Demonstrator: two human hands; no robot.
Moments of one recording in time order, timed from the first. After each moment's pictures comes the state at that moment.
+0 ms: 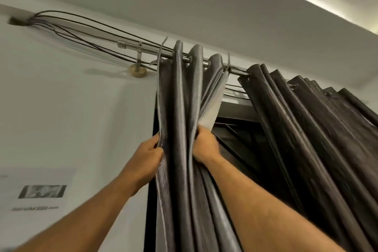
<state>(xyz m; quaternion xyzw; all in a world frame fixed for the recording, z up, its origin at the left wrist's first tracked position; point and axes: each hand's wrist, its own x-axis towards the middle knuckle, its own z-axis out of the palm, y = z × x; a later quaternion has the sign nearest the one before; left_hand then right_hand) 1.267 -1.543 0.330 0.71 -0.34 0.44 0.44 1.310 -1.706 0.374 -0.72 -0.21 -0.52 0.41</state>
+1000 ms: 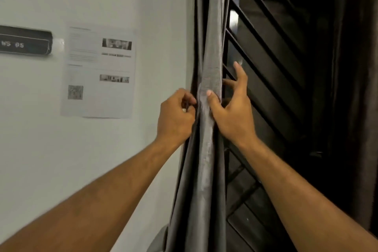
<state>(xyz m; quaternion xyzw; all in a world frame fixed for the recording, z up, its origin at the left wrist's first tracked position) 1.246 -1.522 0.099 0.70 -0.18 0.54 0.43 1.264 -1.668 0.113 -0.67 -0.32 -0.48 0.47</state>
